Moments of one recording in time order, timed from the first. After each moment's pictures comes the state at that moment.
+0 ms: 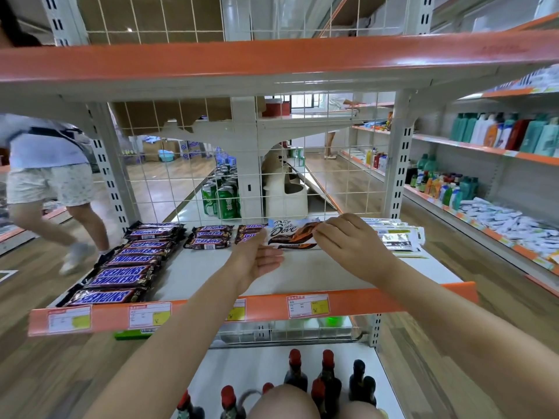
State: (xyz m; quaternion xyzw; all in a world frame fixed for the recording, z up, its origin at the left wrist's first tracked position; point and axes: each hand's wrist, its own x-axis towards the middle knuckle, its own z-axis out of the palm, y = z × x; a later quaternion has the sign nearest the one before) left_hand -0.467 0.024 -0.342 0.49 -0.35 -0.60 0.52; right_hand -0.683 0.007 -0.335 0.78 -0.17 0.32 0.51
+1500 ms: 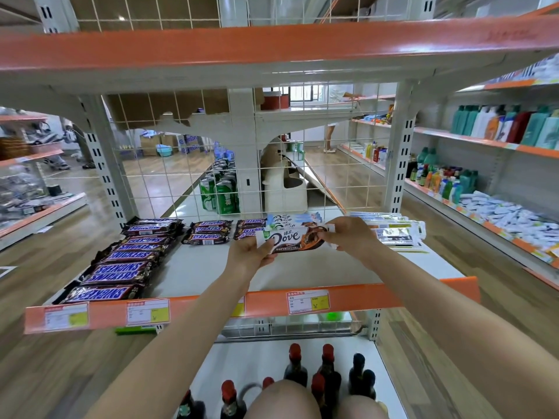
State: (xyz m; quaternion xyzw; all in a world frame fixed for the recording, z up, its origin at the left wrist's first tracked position) left_hand -0.463 0.013 -0.370 0.50 -0.44 -0.46 0.58; right_hand -0.670 -0.005 -0.333 0.69 -0.57 0.37 -0.25
